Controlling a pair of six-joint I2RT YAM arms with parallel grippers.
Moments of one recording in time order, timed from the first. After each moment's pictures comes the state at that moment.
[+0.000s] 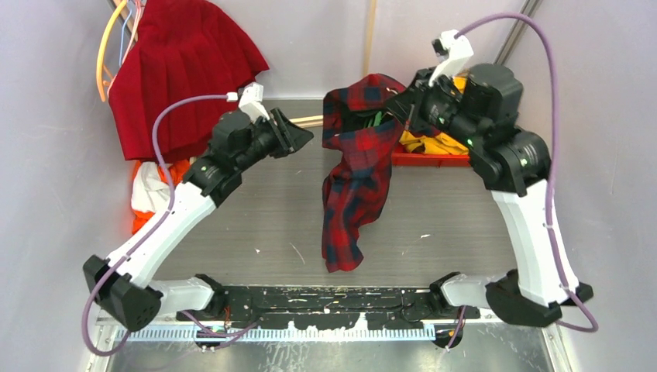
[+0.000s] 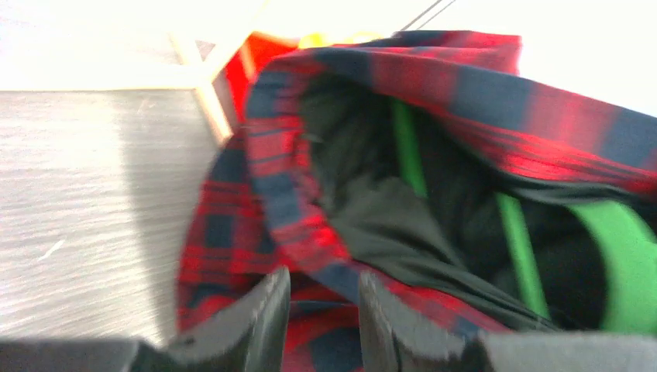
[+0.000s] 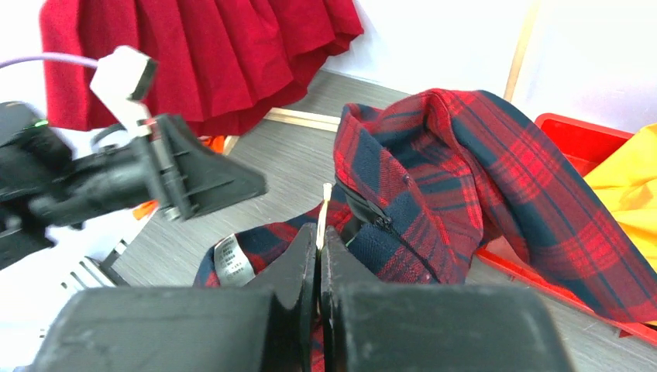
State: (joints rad) left arm -0.57 1.20 1.23 -0.22 0.16 -0.75; right arm 0.46 1.30 1.98 -0.85 -0.15 0.24
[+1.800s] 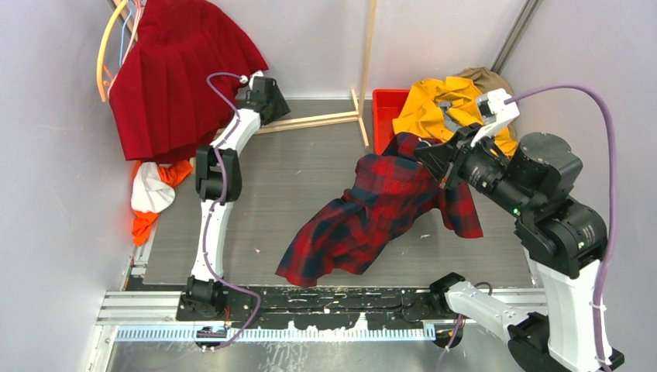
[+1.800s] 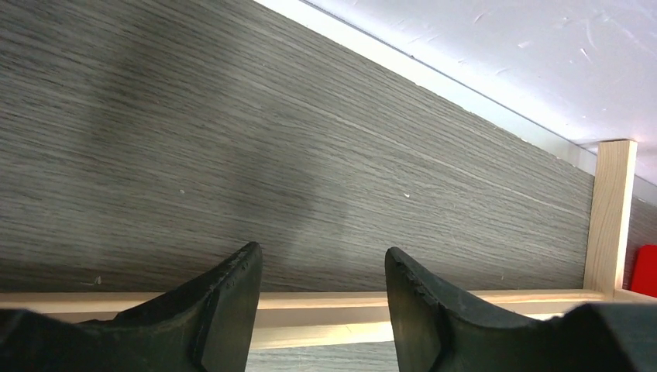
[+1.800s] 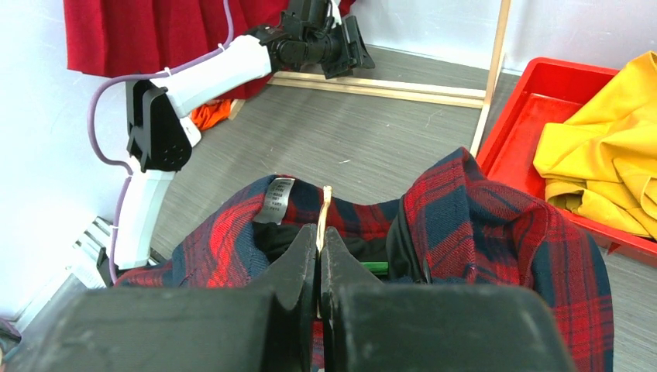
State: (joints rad) left arm -0.22 2.55 2.29 -0.41 -0.08 -0.62; right arm 0.46 0.94 1.75 -0.98 -0.14 0.26
